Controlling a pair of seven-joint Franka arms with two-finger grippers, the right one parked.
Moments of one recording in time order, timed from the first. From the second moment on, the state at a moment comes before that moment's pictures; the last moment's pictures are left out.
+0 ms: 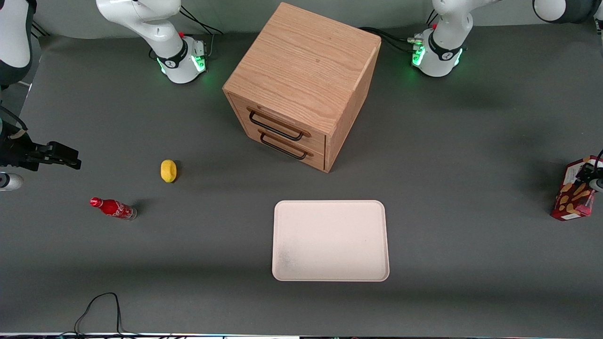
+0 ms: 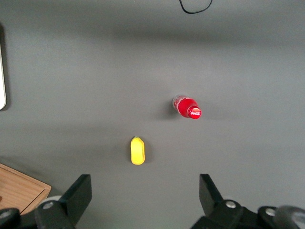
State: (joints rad) arm 0.30 0.62 0.32 -1.73 -0.19 2.33 1.34
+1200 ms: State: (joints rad) arm 0.03 0.34 0.18 -1.45 -0.16 1.64 0.56
